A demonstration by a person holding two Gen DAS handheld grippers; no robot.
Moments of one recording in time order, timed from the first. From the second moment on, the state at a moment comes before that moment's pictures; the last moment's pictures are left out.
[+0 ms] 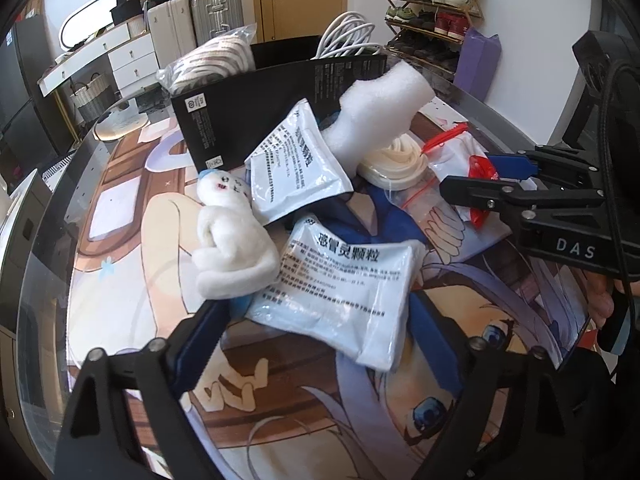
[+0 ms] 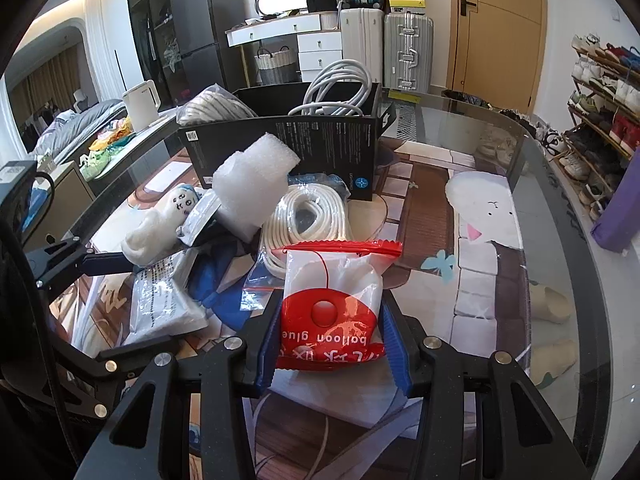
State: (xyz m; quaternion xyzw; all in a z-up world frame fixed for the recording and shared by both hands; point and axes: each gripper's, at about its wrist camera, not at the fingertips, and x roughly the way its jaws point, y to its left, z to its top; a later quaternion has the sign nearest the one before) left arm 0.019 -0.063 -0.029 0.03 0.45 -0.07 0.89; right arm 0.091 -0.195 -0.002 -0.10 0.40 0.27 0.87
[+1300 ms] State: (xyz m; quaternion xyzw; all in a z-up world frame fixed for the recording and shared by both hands) left arm -0.007 -0.046 -0.004 -0.03 0.41 -0.15 0.90; right arm 0.076 -0.200 0.010 -0.10 0.38 0.28 0.88
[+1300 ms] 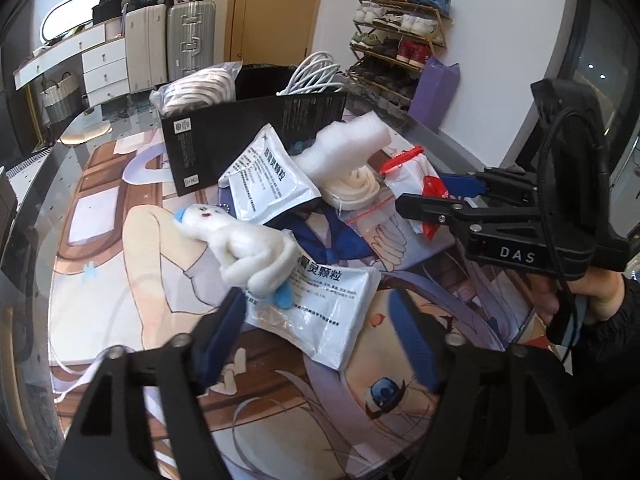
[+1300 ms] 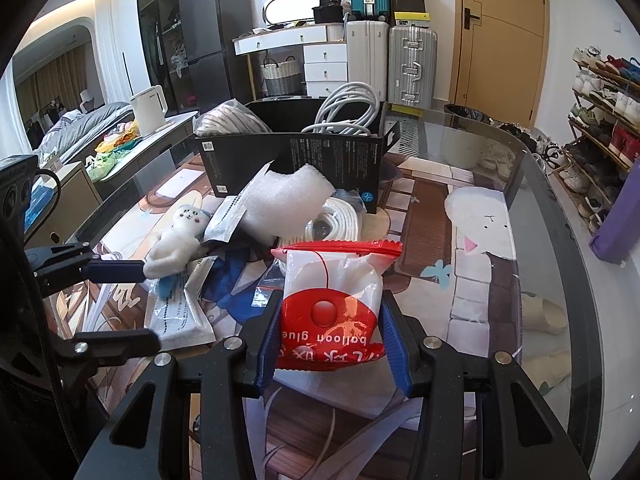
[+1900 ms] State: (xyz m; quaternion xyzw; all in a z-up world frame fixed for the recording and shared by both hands) left arm 0.035 -0.021 -0.018 -0.08 0.40 -0.09 0.91; right arm 0.077 -0.198 0.014 -0.10 0.36 0.28 0.88
